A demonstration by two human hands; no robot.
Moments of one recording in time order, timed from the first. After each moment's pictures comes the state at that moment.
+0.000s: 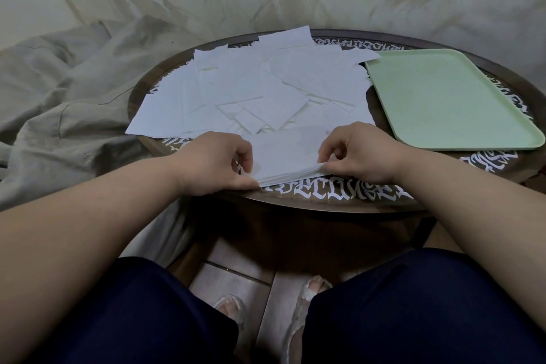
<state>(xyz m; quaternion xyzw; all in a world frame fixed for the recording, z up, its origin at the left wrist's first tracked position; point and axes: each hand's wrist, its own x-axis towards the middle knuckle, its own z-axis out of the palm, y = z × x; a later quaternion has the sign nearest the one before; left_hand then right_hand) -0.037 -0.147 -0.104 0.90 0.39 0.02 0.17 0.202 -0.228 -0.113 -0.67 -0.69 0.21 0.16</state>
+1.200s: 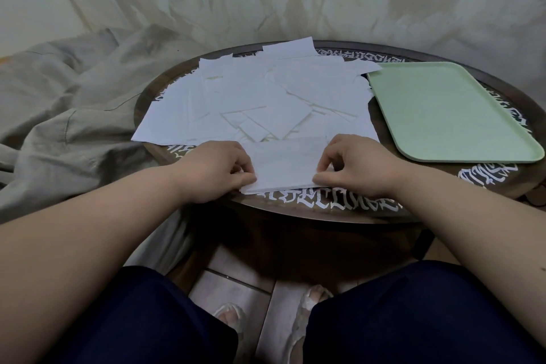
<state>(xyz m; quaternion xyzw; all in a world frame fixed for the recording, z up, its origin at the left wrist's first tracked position) -0.043 -0.136 -0.111 0.91 0.38 0.01 0.18 0.194 -0.226 -0.115 -0.69 -0.69 0.17 0.14</state>
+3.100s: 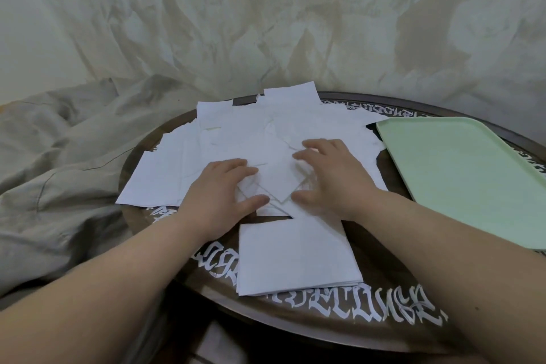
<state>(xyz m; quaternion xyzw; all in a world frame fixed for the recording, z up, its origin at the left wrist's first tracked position) -0.011 -0.053 -0.138 0.87 0.45 0.17 0.09 0.201 -0.114 -0.121 -0.68 -0.71 0.02 0.18</state>
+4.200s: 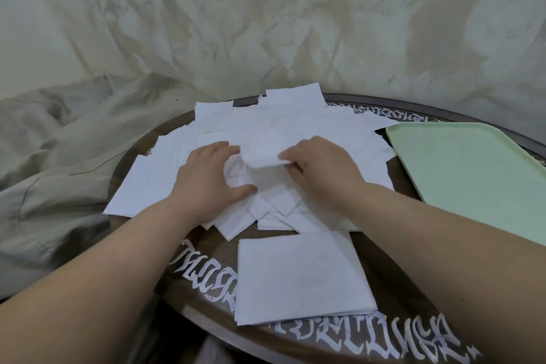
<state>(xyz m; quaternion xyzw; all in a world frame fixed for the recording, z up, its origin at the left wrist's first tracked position) -0.008 -0.013 -0.131 0.82 0.52 0.19 0.12 0.191 -0.067 -0.124 -0.63 -0.75 -0.06 0.21</state>
